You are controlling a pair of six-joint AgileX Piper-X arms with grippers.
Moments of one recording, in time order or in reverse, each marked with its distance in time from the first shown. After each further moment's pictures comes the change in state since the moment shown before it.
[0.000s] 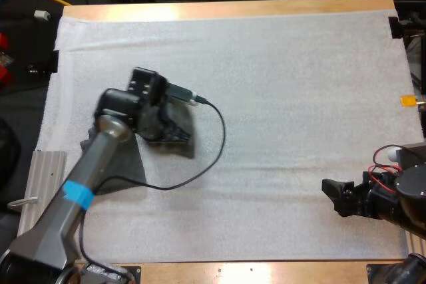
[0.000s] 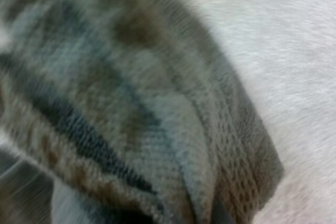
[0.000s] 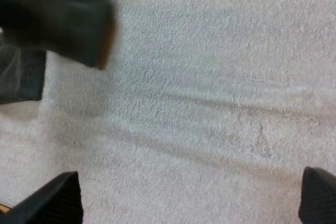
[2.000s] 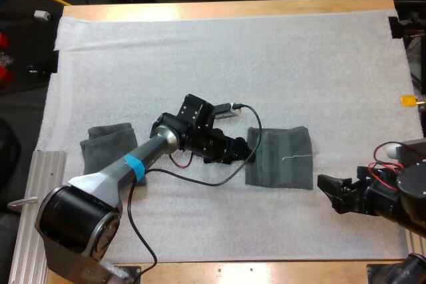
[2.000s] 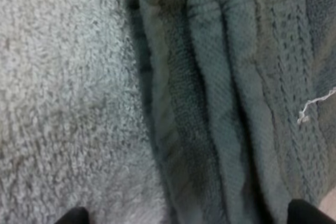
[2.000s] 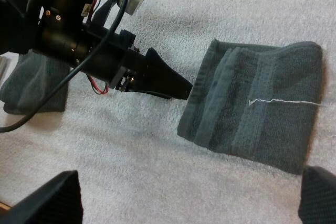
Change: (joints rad) left arm -0.221 0.342 0.180 -0.610 0.683 -0.492; right arm 0.000 0.000 0.000 -0.060 -0.020 0.000
